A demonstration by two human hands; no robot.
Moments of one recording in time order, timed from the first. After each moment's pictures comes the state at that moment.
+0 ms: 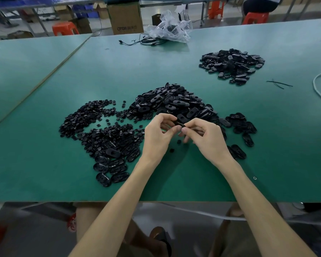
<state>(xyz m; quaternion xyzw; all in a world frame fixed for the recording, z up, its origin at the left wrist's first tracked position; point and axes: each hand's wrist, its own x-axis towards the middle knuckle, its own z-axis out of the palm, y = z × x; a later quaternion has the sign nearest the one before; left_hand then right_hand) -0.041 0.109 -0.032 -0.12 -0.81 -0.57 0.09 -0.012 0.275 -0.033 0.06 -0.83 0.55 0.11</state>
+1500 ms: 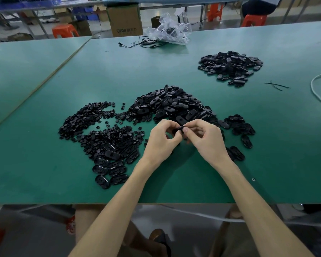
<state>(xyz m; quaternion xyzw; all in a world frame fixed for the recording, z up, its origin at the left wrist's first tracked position) -0.044 0.113 -0.038 -0.18 -0.82 -0.53 0.06 -0.012 0.273 -0.035 0.01 -0.81 0.56 0.14</state>
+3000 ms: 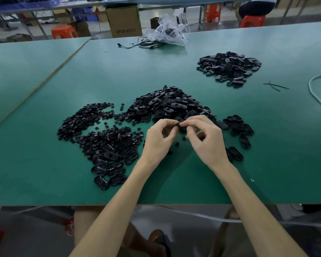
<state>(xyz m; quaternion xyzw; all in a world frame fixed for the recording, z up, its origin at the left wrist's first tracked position) -0.043 0.110 -0.033 -0.16 -0.81 -0.56 0.07 -0.007 0.268 -0.032 0.08 -0.82 0.50 0.25</state>
